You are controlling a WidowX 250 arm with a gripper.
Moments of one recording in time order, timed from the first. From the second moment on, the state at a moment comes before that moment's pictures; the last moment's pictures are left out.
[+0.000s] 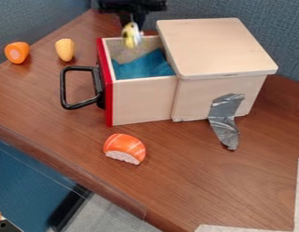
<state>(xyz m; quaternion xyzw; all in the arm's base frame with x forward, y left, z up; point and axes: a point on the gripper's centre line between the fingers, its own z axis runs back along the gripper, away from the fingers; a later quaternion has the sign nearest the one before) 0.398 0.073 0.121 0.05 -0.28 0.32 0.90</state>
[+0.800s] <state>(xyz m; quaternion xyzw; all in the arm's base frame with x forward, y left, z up) 0.366 0.089 0.126 0.06 -0.30 0.28 0.91</state>
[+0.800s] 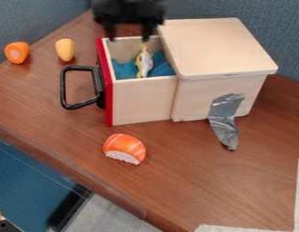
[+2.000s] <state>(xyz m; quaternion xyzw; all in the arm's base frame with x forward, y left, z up) 0.244 0.159 0.104 0.07 -0.20 -0.07 0.98</state>
